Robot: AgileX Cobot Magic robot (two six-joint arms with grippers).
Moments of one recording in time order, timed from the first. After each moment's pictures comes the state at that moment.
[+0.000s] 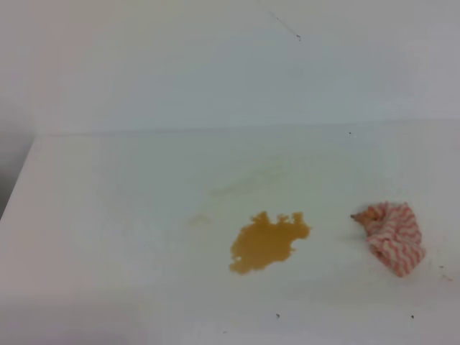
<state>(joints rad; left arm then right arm) -0.03 0.00 0.00 -0.14 0.32 -0.09 0.01 0.00 0.00 0.17 -0.34 -0.01</state>
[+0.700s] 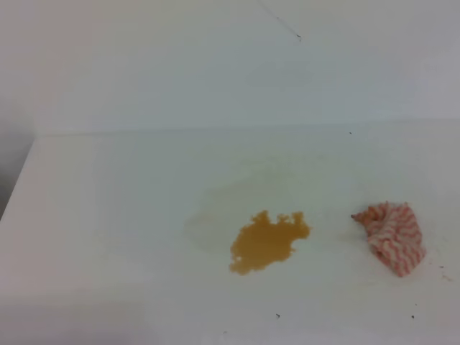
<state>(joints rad) -0.03 0.00 0.00 -0.14 0.32 -0.09 0.01 0.15 -0.35 0.31 -0.12 -0.04</state>
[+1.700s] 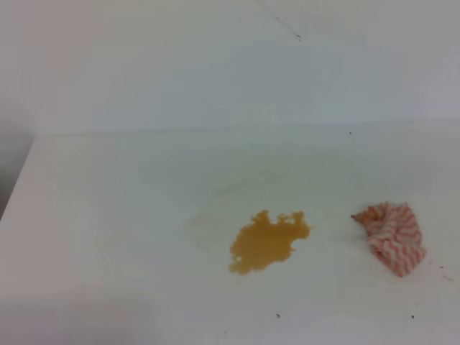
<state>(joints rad) -0.03 0.00 0.00 -0.14 0.32 -0.09 0.01 0.63 -0.76 0.41 0.40 -0.19</state>
